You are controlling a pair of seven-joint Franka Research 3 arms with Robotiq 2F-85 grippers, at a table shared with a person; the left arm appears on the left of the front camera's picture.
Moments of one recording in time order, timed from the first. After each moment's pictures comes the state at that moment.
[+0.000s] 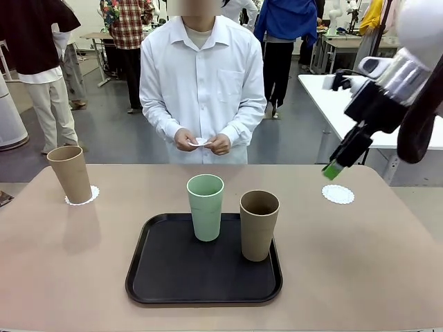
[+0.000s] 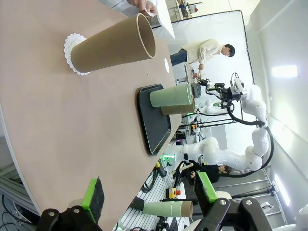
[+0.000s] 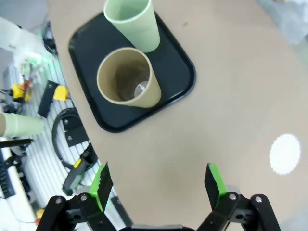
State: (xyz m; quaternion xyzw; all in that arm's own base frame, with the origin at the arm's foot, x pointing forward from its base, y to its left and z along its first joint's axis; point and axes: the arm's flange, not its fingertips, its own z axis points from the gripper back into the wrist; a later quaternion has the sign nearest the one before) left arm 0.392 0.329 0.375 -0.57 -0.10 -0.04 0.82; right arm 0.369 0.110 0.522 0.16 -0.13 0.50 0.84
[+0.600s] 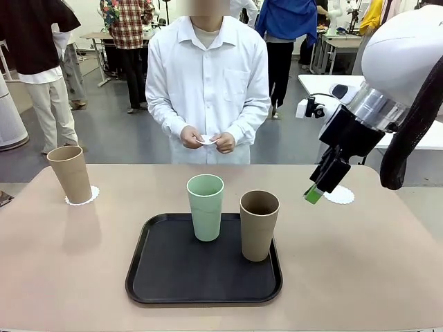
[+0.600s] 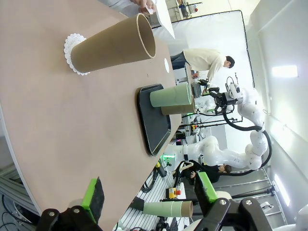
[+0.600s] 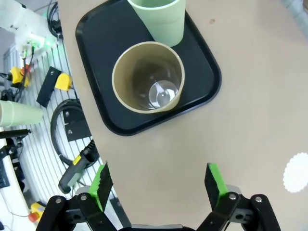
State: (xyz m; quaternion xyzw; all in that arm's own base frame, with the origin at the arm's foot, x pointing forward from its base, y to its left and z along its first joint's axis) left arm 0.392 0.329 0.375 -0.57 -0.10 -0.04 0.82; right arm 0.355 0.141 0.492 0.16 -0.12 0.53 0.82
